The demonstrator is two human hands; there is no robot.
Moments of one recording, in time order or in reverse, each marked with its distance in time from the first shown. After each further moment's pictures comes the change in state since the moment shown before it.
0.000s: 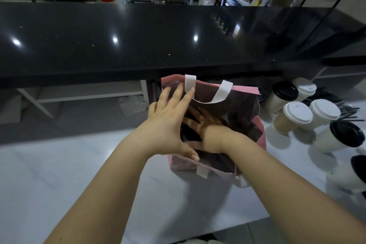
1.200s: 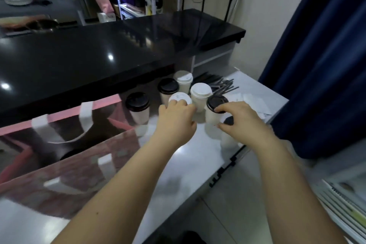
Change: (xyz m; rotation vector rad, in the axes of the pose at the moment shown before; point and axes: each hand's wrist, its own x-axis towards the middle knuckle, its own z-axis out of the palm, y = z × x) left_hand 0.129 0.277 0.114 0.214 0.106 0.326; right_hand -0.302 0.189 0.003 0.368 0.655 0.714
